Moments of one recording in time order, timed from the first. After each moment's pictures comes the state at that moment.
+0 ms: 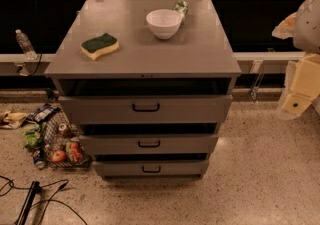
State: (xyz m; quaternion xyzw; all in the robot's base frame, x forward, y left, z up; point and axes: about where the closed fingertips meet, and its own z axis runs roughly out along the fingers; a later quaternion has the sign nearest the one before) arm 0.438 -0.217 0.976 -0.60 0.78 -0.03 0.16
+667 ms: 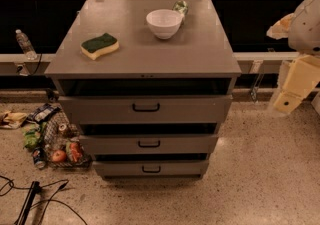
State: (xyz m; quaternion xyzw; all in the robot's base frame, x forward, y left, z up) arm 0.447 -0.208 0.971 -0.60 0.78 -0.01 0.19
